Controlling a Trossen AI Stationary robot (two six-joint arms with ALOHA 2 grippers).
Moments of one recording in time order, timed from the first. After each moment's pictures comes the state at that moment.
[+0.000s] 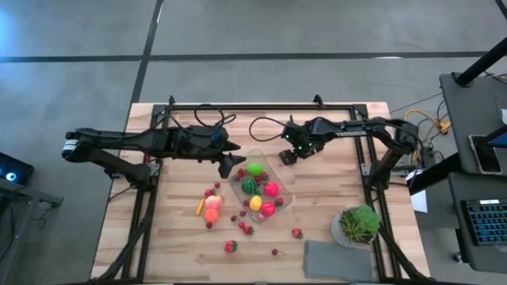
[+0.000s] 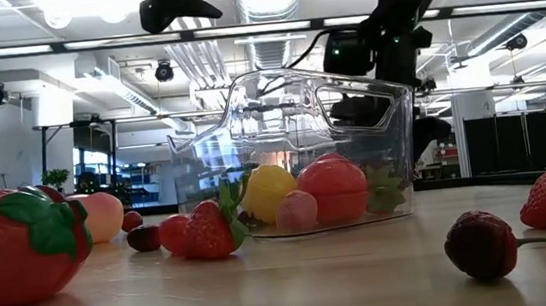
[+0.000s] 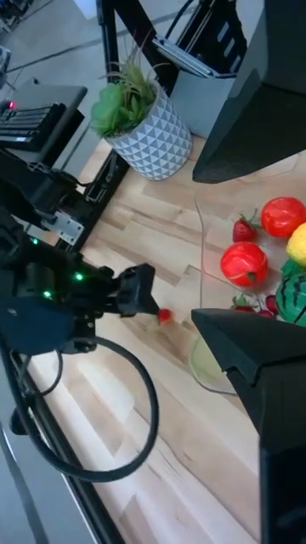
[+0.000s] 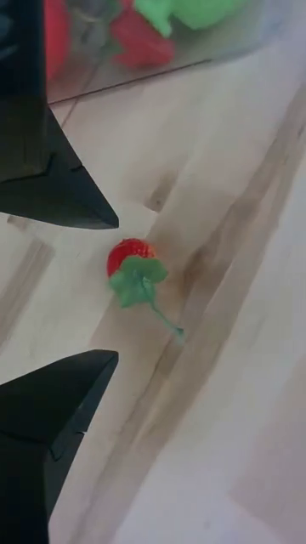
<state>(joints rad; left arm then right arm) -0.02 1.21 1.16 -0.42 -0.17 -0.52 -0.34 1.69 1.05 -0.70 -0.11 0.76</state>
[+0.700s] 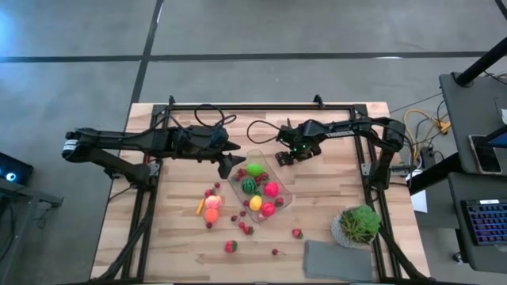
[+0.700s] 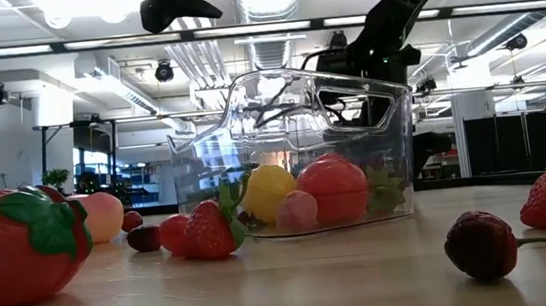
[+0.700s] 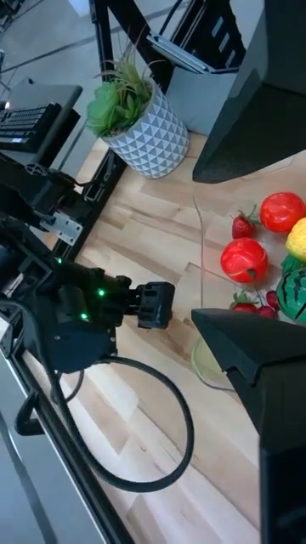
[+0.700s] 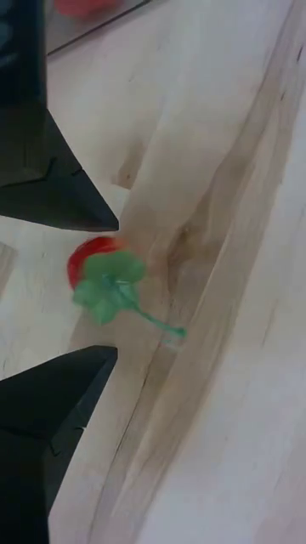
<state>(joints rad) -0.02 1.21 1.16 -0.42 -0.17 -0.49 -0.33 1.83 1.08 -0.70 -0.11 0.86</state>
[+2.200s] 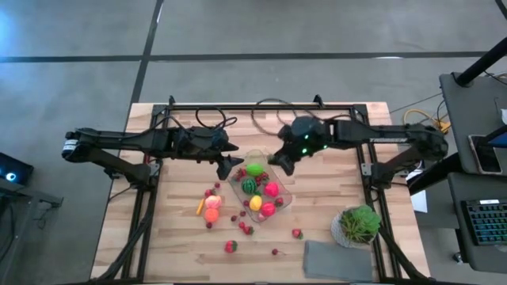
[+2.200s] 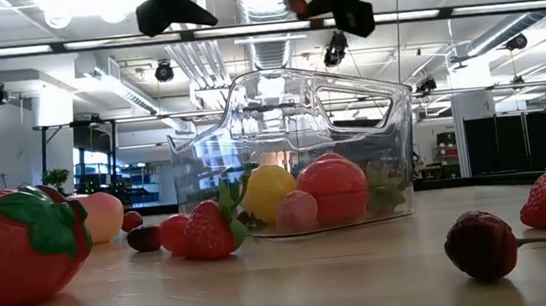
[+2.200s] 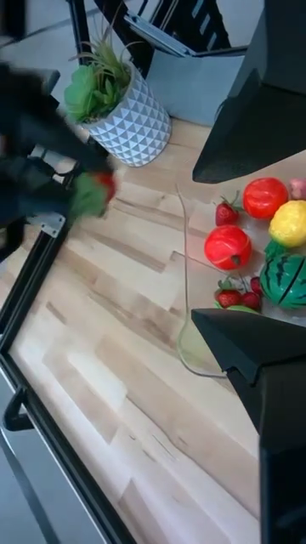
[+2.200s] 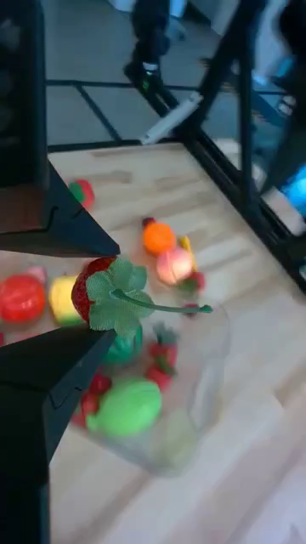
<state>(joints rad) -0.01 1.21 1.15 -0.47 -0.17 -0.46 -0.08 1.43 1.27 -0.50 -0.19 0.57</state>
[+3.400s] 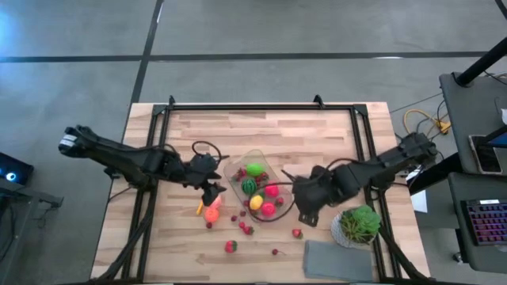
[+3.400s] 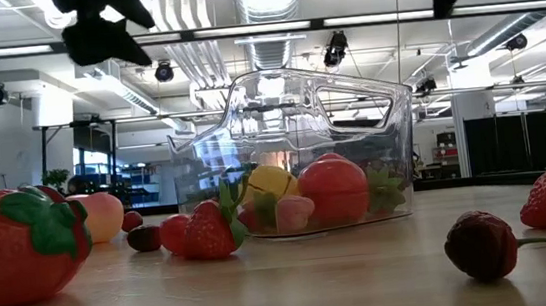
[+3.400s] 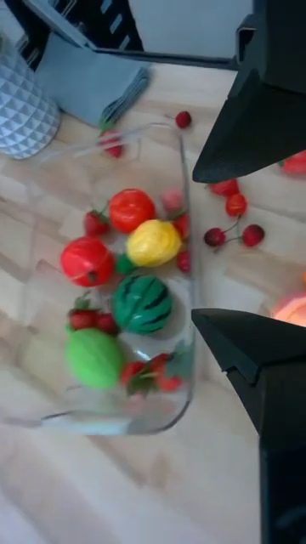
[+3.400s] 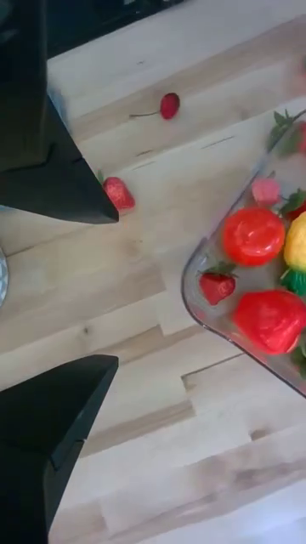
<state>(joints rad) -0.26 1.13 0.97 -0.61 -0.22 -0.75 0.42 1.58 1.48 -1.21 0.17 0.77</state>
